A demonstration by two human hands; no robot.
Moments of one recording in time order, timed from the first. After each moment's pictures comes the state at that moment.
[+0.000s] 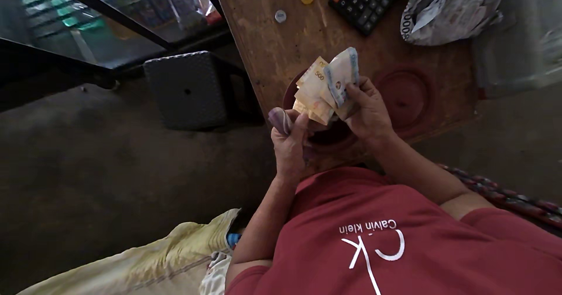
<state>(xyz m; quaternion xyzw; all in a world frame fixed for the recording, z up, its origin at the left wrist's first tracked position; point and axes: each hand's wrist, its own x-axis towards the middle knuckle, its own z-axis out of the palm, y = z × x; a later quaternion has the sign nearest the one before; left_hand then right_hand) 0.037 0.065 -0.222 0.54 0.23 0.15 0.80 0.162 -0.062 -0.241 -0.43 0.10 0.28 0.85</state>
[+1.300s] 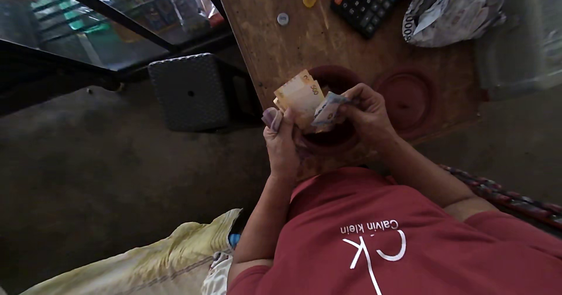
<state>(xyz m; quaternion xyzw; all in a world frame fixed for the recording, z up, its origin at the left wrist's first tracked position) 0.041 0.076 -0.218 0.53 0.26 0.17 0.79 0.165 -0.081 -0.255 -0.56 -0.24 0.24 0.76</state>
